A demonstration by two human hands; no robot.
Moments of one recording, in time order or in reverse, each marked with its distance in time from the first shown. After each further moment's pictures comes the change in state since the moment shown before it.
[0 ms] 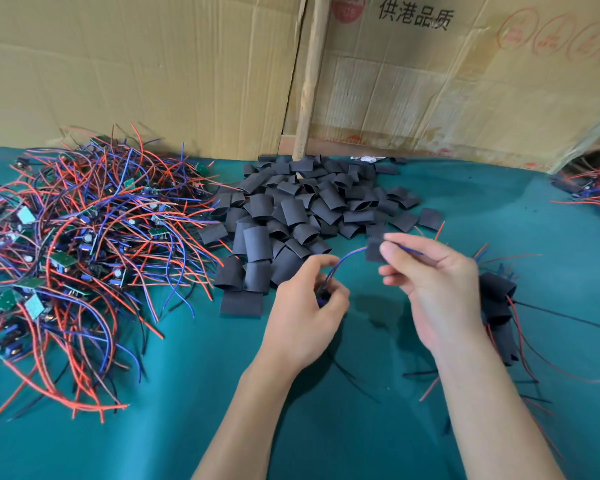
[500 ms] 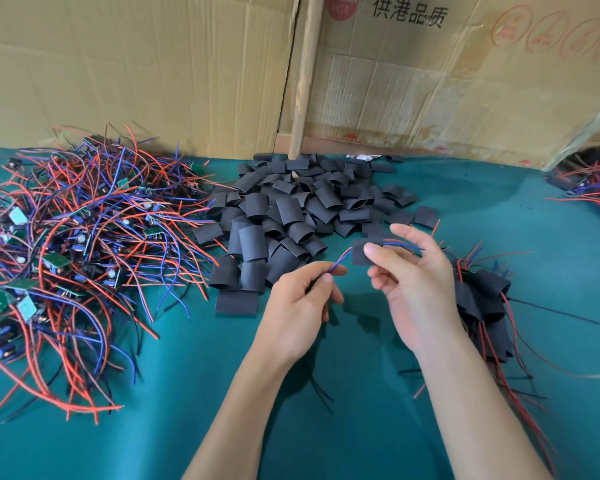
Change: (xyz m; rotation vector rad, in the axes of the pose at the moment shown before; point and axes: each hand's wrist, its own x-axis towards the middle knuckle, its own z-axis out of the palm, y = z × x) left_hand 0.006 -0.005 -0.004 -0.148 -0.034 -0.018; right_hand -0.001 0.007 0.011 0.182 0.014 0.122
